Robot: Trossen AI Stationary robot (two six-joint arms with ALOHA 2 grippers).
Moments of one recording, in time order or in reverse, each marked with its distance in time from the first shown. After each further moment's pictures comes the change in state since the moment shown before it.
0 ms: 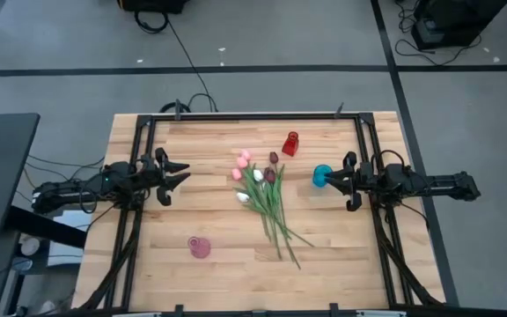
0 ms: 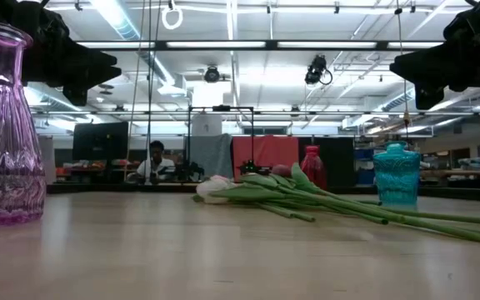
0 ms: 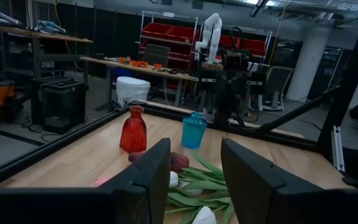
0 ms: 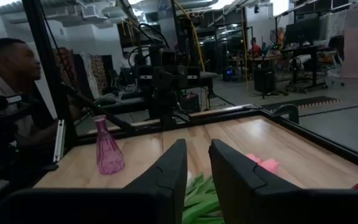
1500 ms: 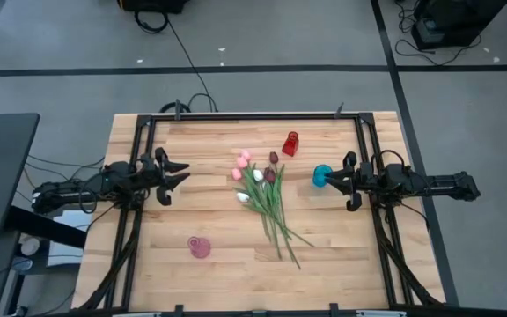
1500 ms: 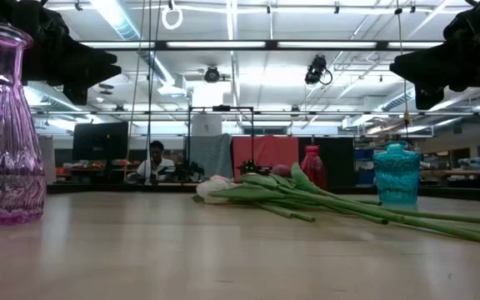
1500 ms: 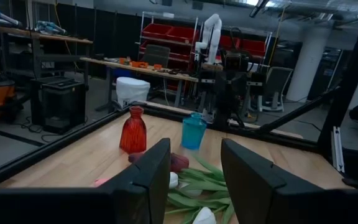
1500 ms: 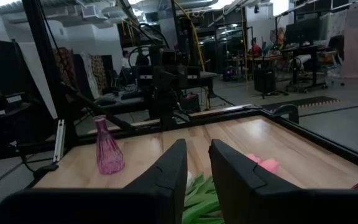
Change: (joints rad) left arm 0.000 0.000 0.000 0.021 0.000 -0.002; right arm 0.000 0.000 0.000 0.000 0.000 0.000
